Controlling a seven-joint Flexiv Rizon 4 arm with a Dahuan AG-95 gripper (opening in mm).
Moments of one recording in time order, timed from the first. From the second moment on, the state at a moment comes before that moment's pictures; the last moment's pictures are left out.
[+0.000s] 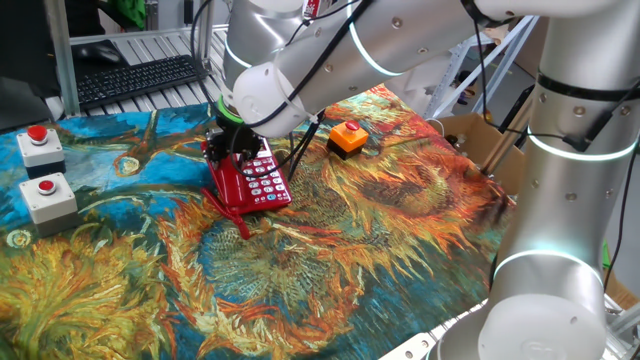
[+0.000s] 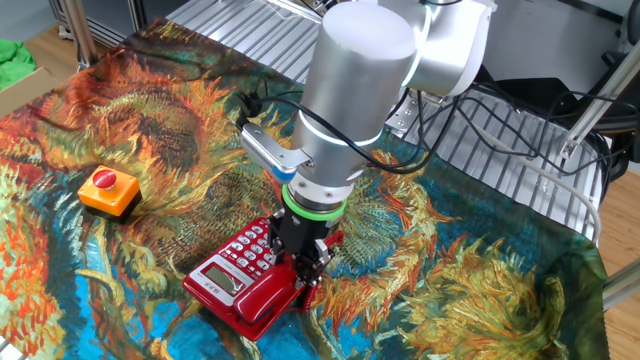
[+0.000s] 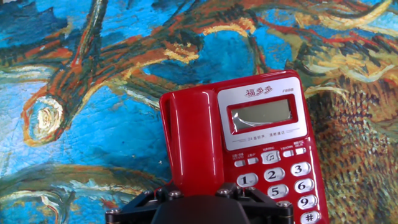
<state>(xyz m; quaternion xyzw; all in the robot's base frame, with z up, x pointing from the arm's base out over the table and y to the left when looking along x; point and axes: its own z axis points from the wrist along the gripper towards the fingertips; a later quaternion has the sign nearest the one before) 0.611 0.087 0.075 0.14 0.98 0.00 0.10</state>
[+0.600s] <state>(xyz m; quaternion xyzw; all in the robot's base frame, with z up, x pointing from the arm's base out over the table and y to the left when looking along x) 0.610 0.089 0.075 0.11 0.99 0.00 0.10</state>
